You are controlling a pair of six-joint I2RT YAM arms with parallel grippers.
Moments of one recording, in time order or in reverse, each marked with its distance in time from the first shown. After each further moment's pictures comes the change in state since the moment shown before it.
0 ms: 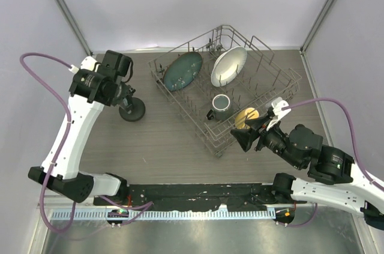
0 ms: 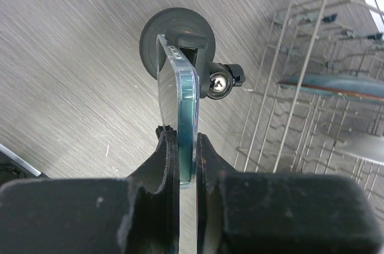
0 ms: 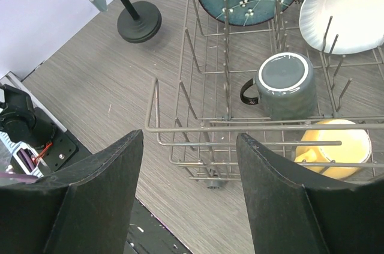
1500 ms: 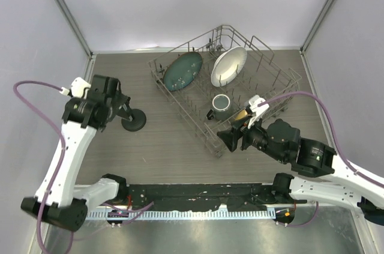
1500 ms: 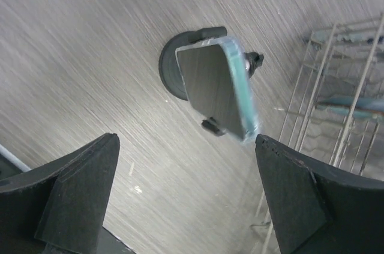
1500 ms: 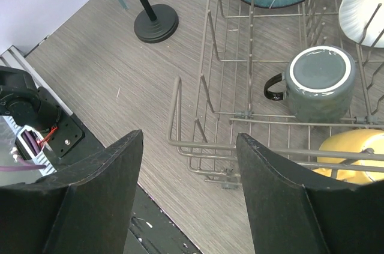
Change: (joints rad) left arm 0.129 -0.187 -0.334 0.122 -0.016 -0.033; right arm 0.000 0.149 0.000 0.066 -0.074 0.011
